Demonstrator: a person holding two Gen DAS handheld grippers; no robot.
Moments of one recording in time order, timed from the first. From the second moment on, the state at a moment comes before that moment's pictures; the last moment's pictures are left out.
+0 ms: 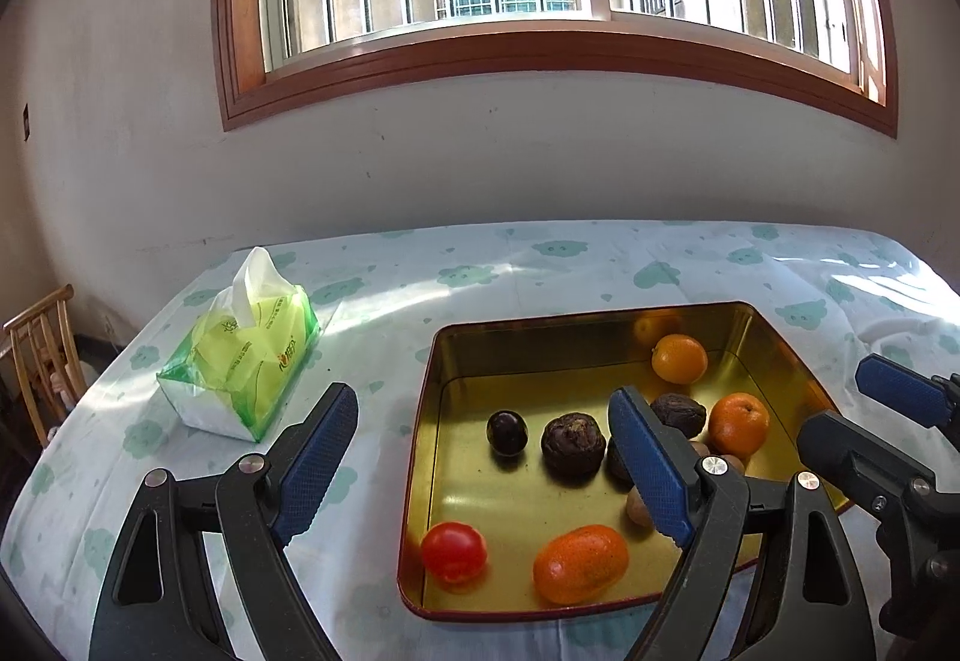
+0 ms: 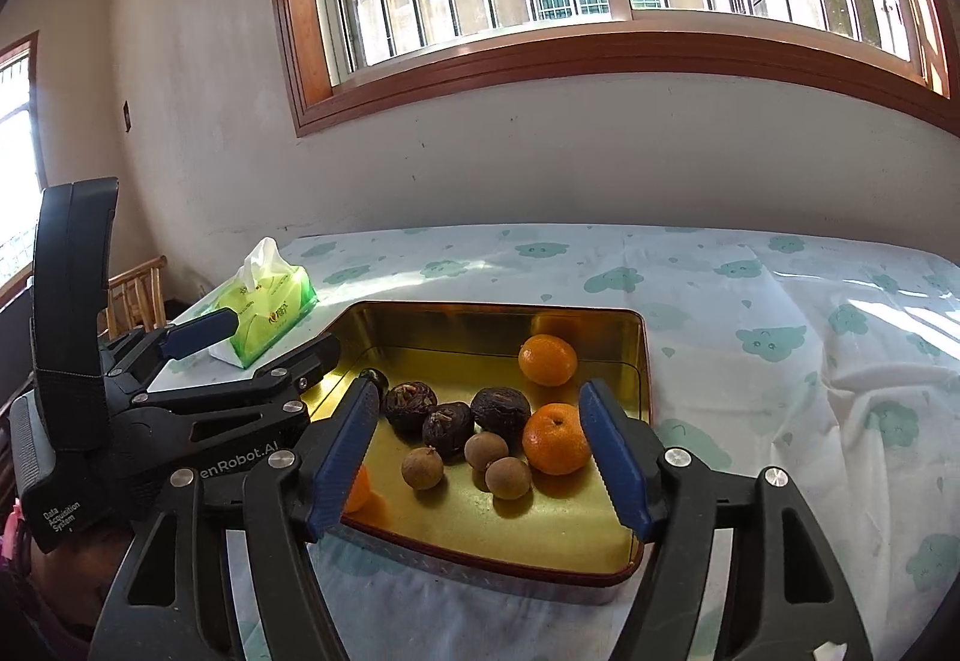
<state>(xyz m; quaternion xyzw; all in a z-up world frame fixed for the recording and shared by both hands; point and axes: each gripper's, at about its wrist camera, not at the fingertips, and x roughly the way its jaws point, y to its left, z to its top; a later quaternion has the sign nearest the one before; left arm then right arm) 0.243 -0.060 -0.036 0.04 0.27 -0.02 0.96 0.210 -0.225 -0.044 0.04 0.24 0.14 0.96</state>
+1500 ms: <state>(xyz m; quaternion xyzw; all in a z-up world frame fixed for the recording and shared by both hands) 0.062 -0.027 0.028 0.00 0.17 -0.01 0.98 0.049 -0.189 -0.006 -0.03 0.16 0.06 0.98</state>
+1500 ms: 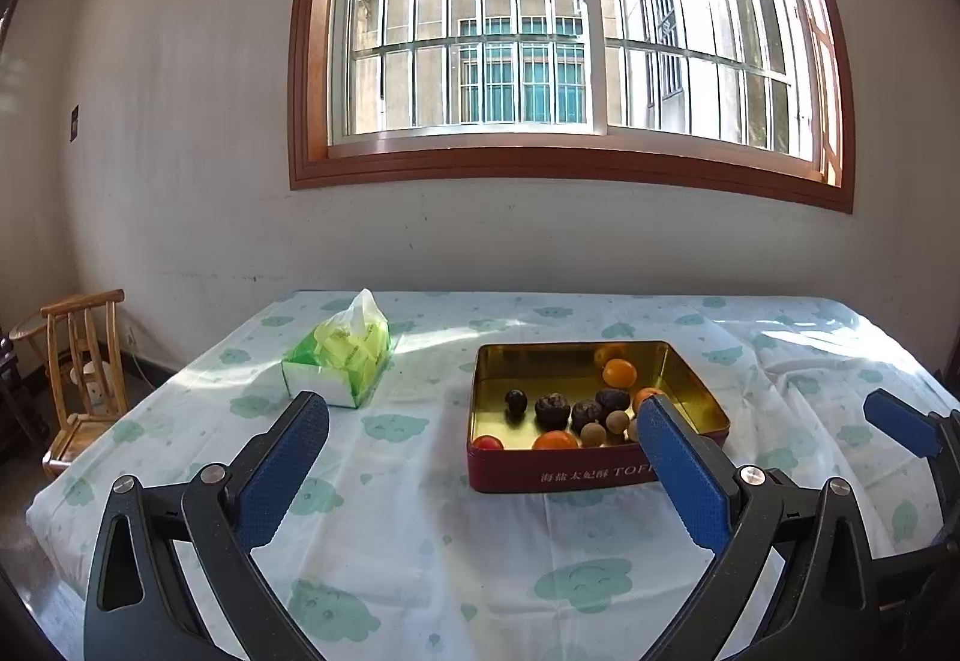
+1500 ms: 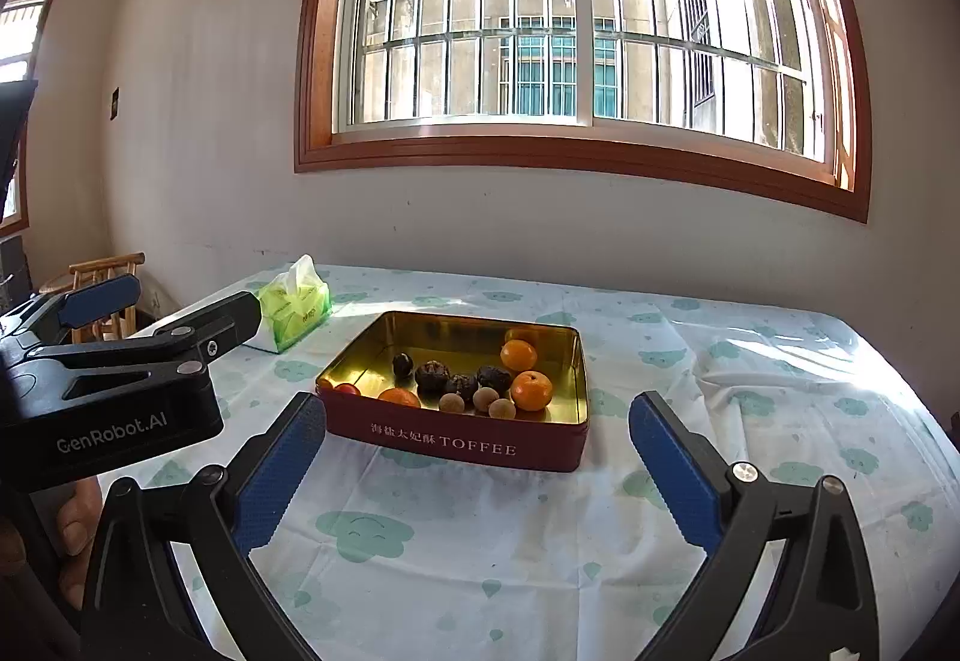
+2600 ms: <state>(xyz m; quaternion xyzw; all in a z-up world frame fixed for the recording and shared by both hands) 0.036 -0.016 0.048 -0.01 0.14 0.00 0.99 0.035 -0.174 0.007 -0.04 0.14 0.07 0.99</state>
